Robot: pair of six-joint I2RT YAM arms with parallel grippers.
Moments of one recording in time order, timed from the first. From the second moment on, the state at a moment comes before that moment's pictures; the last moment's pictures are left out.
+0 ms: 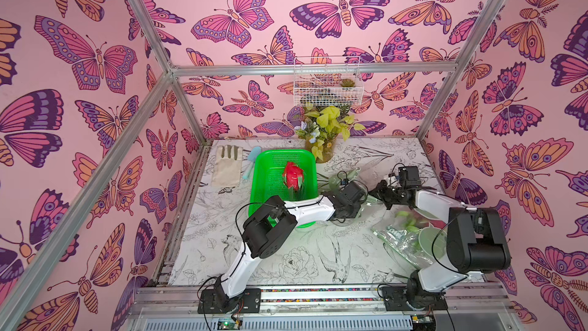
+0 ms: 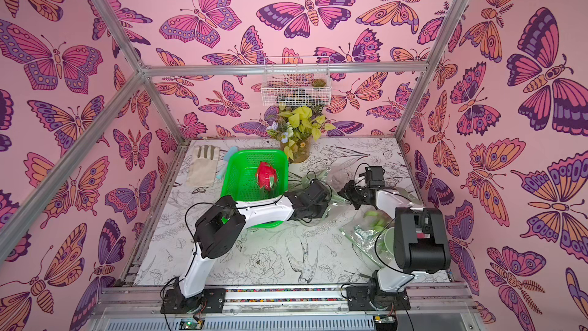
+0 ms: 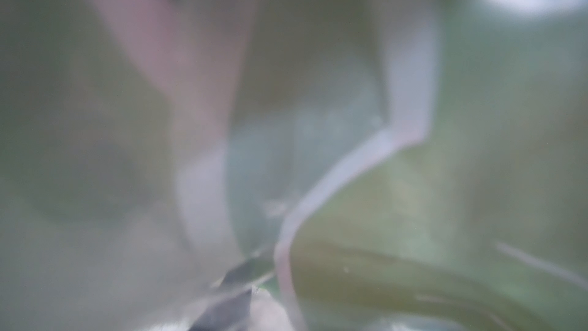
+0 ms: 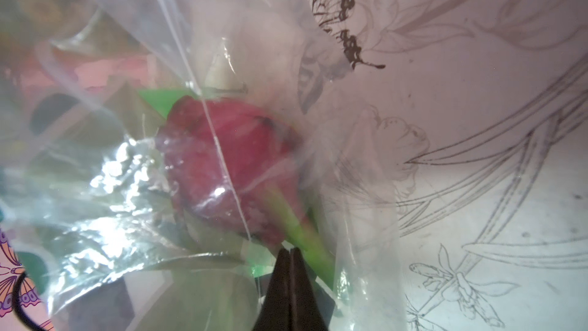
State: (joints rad) left arm -0.99 2.16 1.56 -0.31 -0.02 -0.88; right arm -0.01 1.58 0.83 -0.24 -0.68 0.82
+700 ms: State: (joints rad) left arm -0.98 2.10 1.56 -0.40 0.02 -0.75; right arm -0.07 1.50 0.90 -0.34 -0.70 0.79
